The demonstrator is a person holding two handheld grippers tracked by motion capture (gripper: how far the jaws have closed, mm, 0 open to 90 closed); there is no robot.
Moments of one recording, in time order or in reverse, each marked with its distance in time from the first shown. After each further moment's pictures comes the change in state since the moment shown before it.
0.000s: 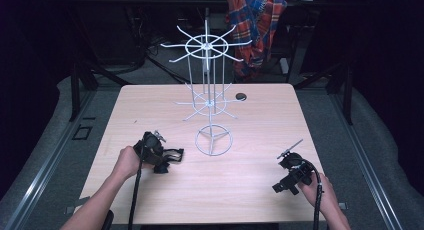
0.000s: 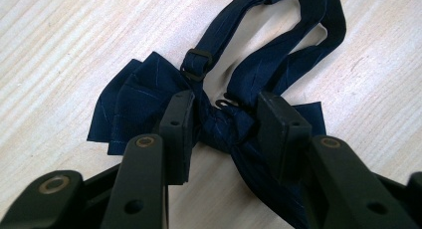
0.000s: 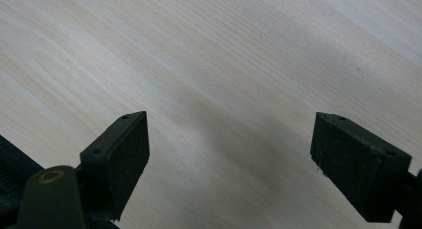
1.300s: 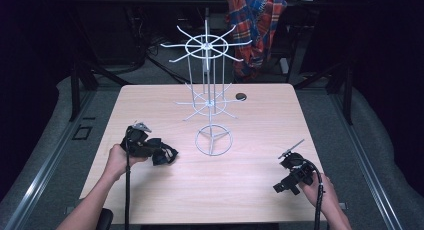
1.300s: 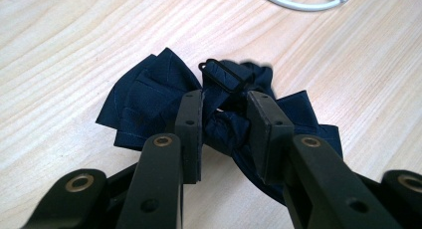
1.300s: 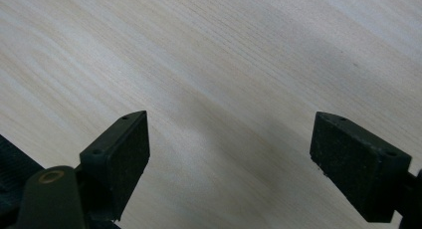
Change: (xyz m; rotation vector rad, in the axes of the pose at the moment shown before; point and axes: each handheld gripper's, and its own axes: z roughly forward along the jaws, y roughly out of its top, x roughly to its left) left arm 0.019 -0.015 -0.038 -0.245 -0.109 -0.134; right arm -0.002 -0.002 0.000 -0.004 0.024 0.023
